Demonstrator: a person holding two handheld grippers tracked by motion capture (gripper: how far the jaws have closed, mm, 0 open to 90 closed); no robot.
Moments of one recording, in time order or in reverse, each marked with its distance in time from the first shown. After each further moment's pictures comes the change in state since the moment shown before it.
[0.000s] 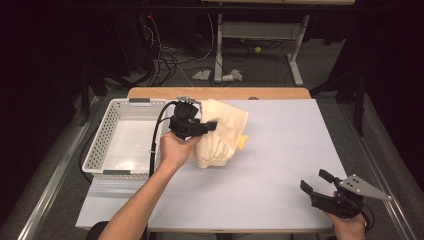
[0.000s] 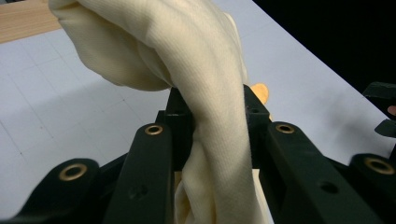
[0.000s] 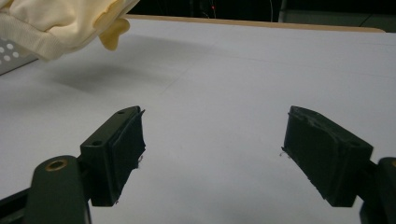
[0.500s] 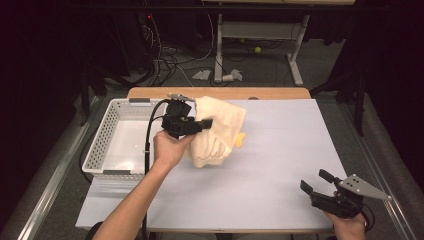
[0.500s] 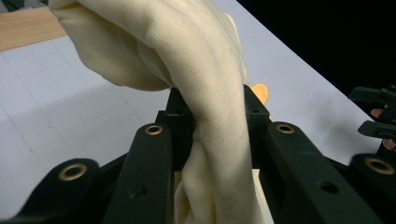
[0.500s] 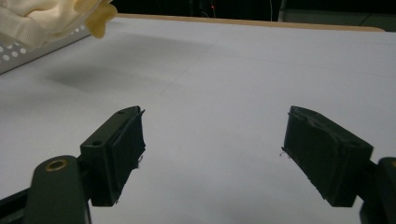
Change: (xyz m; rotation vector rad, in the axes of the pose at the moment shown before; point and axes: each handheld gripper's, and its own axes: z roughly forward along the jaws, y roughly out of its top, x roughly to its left) left arm 0.002 0.001 -0.022 -0.027 -0.011 -0.003; right arm 0.000 0.000 0.000 0.002 -0.002 0.000
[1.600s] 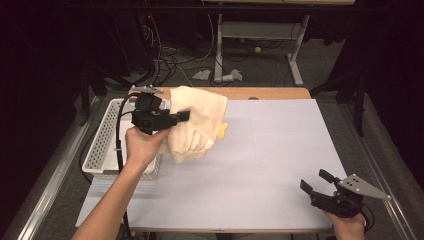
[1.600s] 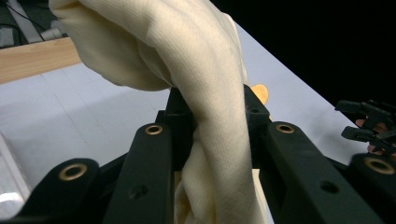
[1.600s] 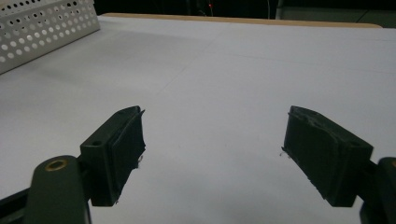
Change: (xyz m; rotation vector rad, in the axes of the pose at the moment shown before) left arm 0.015 -0.003 -0.069 -0.085 0.021 -0.015; right arm 0.000 0.000 0.001 0.007 -0.009 0.019
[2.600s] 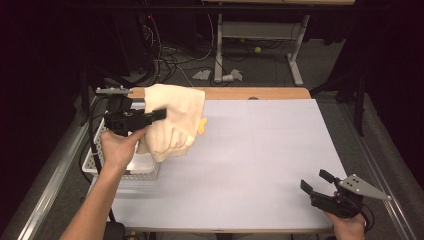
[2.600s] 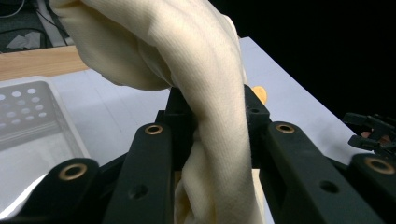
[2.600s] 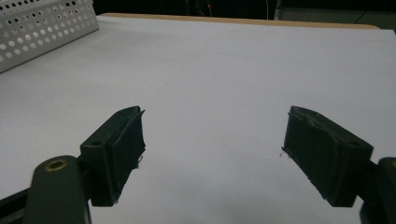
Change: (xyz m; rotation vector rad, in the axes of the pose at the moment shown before) left arm 0.027 -0.016 -0.042 -0.062 0.038 -0.057; right arm 0.001 0.000 -0.001 -0.004 -0.008 -0.009
